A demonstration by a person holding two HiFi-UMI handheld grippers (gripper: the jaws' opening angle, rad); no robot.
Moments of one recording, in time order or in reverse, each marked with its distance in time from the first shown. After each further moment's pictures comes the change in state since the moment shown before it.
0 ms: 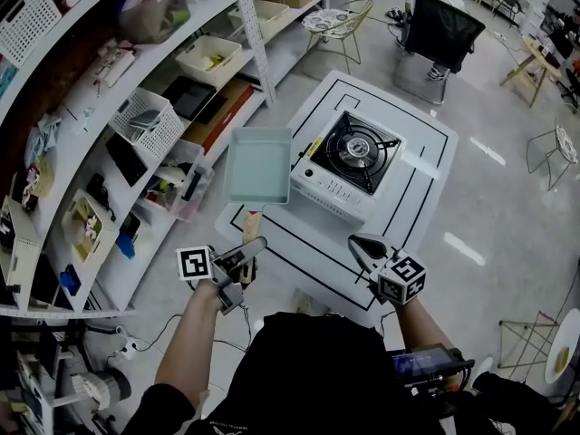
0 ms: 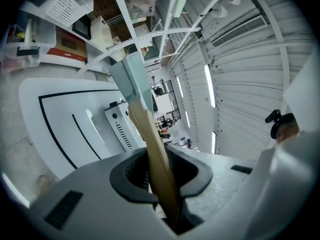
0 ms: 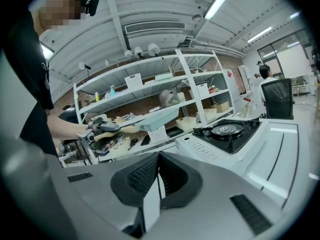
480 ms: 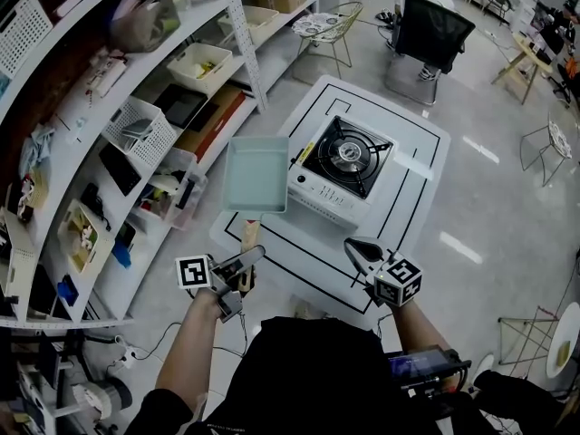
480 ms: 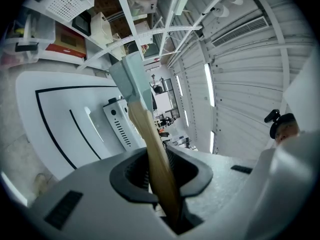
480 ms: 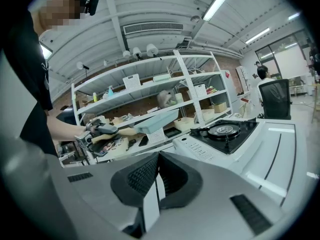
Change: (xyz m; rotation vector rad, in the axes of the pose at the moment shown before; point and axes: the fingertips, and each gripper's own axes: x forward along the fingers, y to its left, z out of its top) left arm 0.005 0.005 -0.008 -0.009 0.019 -0.010; right arm -0.001 -0.006 0.002 0.002 -0.013 -0.021
